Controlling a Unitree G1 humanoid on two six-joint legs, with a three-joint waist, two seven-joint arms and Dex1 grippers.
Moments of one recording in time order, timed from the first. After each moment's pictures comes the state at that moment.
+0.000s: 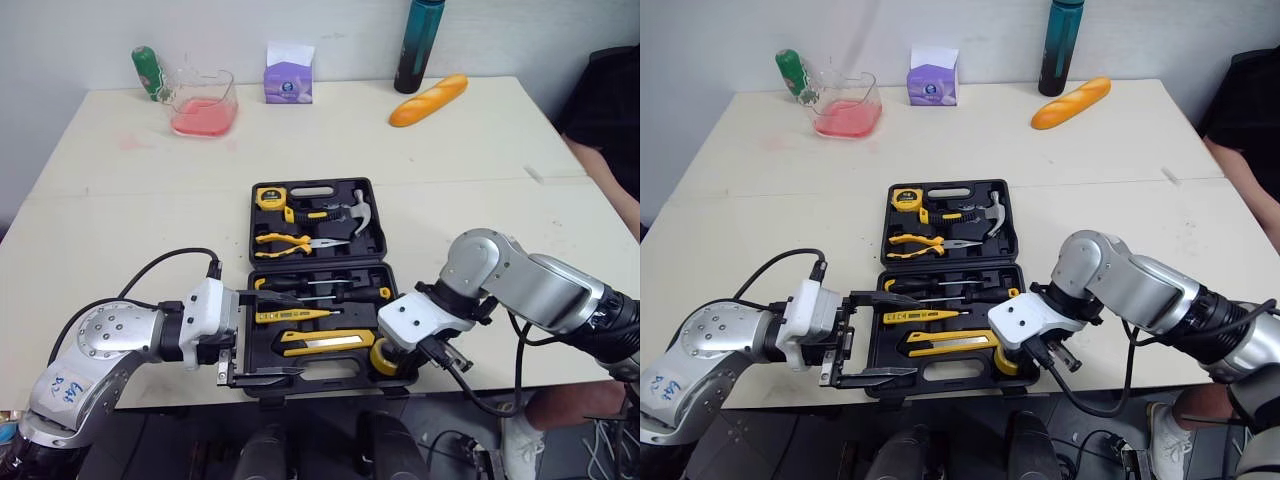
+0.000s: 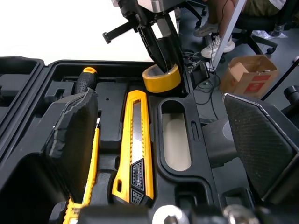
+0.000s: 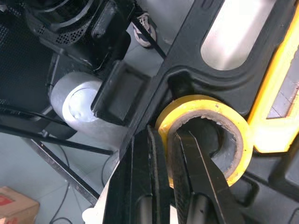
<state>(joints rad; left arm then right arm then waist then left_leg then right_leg) -0.07 0.79 0.06 -0.58 -0.62 0.39 -1.03 -0.95 -1.00 0.86 -0.28 0.28 0.41 1.56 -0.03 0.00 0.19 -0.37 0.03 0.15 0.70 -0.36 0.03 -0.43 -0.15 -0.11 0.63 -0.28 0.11</state>
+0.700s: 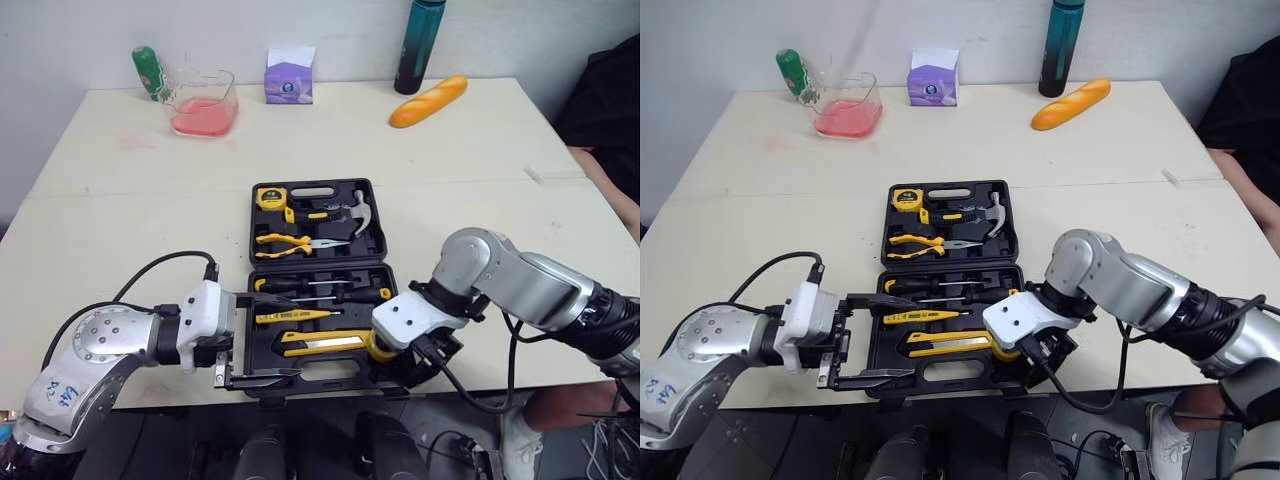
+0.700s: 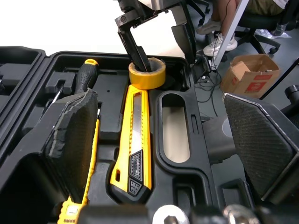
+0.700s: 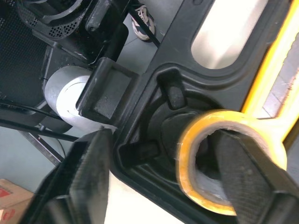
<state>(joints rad) -0.03 0.81 0.08 -0.59 -0.63 0.41 -1.02 -0.97 -0.98 0.88 -0.27 0.27 0.41 1.56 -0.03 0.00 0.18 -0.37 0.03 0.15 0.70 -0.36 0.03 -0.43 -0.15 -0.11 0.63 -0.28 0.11</state>
